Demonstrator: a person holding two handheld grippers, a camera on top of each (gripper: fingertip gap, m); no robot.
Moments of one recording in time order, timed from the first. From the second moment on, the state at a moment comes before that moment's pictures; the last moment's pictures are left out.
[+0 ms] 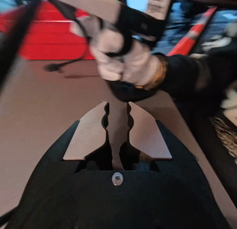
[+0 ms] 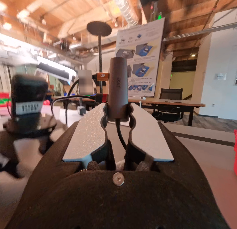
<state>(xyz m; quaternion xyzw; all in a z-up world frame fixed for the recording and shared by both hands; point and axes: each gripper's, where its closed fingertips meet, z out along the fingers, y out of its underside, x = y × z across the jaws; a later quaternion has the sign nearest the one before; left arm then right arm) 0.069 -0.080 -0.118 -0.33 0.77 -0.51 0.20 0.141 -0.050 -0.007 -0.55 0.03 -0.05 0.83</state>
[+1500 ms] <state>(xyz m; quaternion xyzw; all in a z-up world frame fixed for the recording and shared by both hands) 0.053 0.106 -0.023 -0.44 0.10 -0.88 0.16 0.371 -0.233 0.082 -0.59 0.13 -0.67 0.43</state>
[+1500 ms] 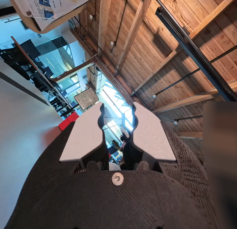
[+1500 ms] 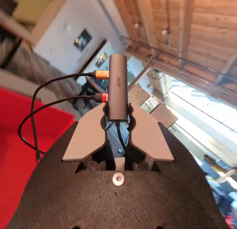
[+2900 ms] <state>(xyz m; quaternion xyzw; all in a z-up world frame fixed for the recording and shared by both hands) 0.045 0.038 0.016 -0.33 0.33 -0.82 0.33 0.185 -0.158 0.142 -0.23 -0.02 -0.36 0.90</state>
